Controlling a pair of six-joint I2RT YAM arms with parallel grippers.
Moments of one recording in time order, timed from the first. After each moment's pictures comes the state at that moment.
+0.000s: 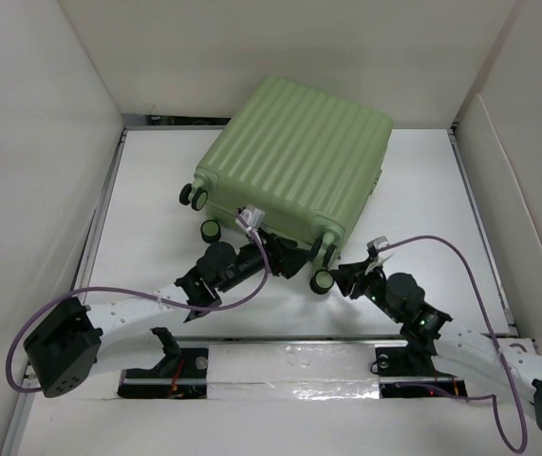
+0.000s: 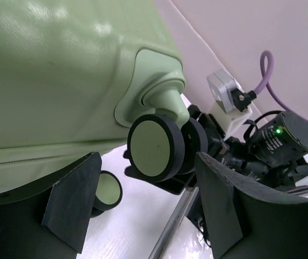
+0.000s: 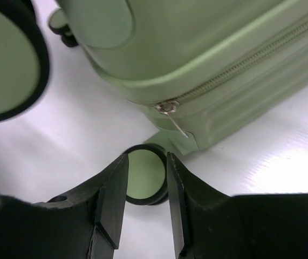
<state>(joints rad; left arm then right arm) -0.94 1.08 0.45 0.65 0.04 -0.65 0.79 0.61 0.06 0.40 0.14 0.34</state>
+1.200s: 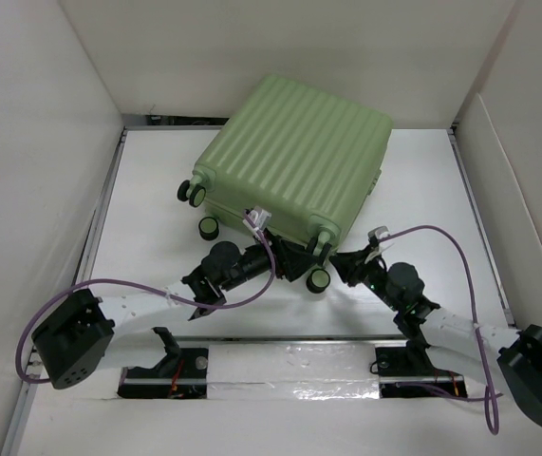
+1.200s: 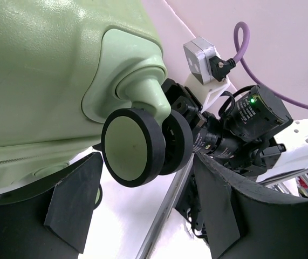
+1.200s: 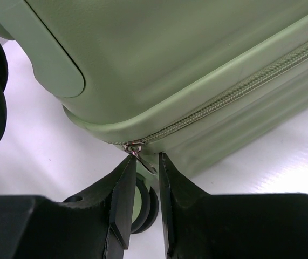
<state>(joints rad) -0.94 1.16 0.45 0.73 0.14 -0.69 0.64 0.93 0.06 0.79 -0.01 0.31</state>
